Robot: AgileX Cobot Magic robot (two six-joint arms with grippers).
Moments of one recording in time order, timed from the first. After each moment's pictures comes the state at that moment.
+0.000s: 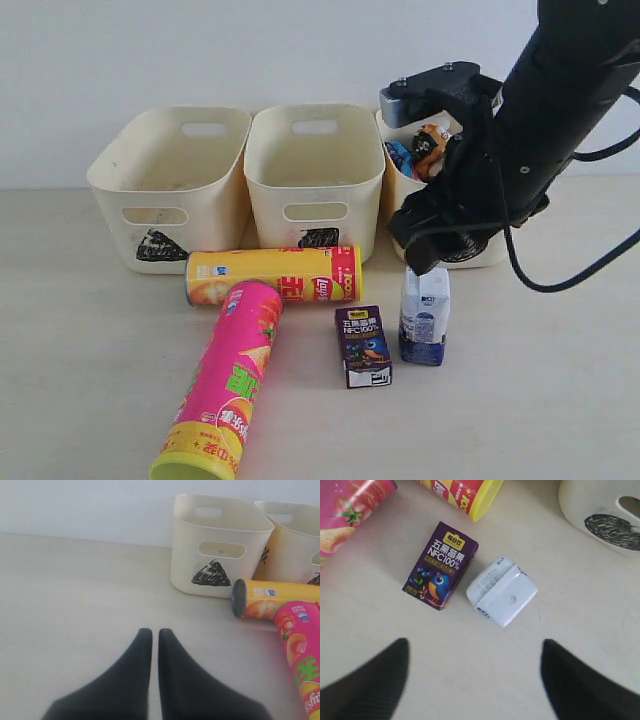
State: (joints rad) left arm 0.03 0.00 0.00 -0.08 0.30 0.01; right arm 0.50 1.59 -1.29 0.06 0.94 -0.14
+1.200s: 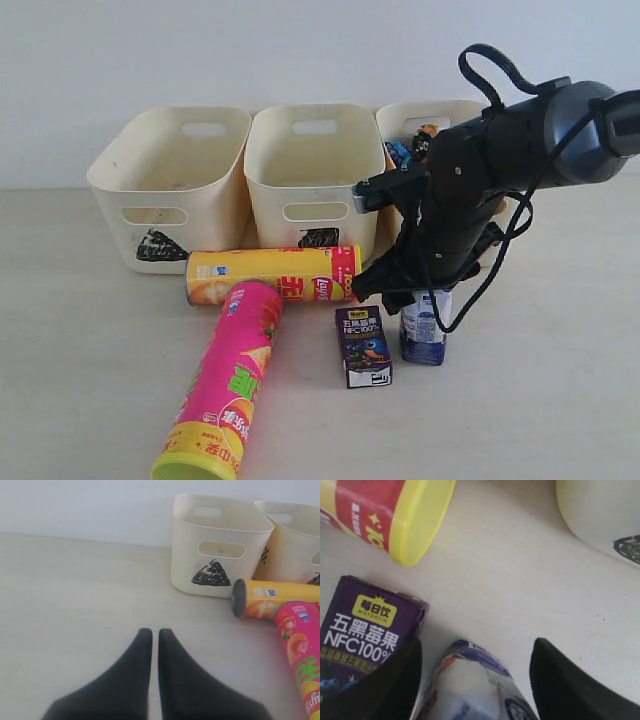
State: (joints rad) left arm 0.03 0.00 0.00 -0.08 0.30 0.01; right arm 0.50 1.97 -1.31 -0.10 0.62 0.07
